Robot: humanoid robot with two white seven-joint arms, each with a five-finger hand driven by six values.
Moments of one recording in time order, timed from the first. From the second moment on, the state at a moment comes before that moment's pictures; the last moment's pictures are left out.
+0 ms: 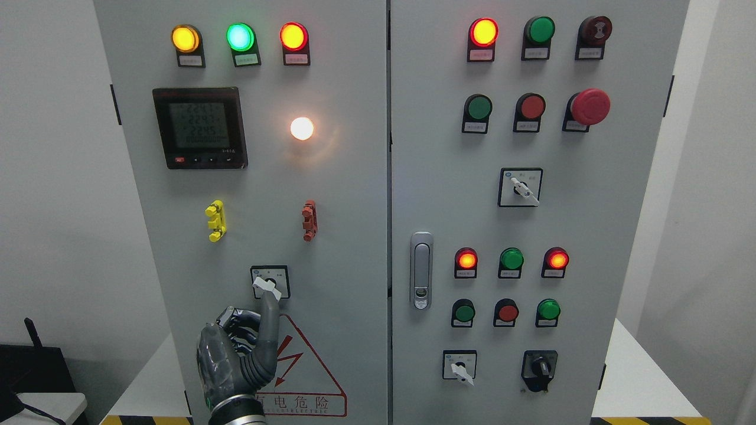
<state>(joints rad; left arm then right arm) -0.37 -0.11 -0.18 -1.81 -0.28 0.36 0.59 0.08 0.12 0.06 -0.13 0.00 0.09 0.12</state>
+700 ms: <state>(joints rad) -0.12 -0.10 -0.06 -1.80 -0.28 0.03 0.40 0.08 0.12 0.06 -0.13 0.00 0.09 0.12</state>
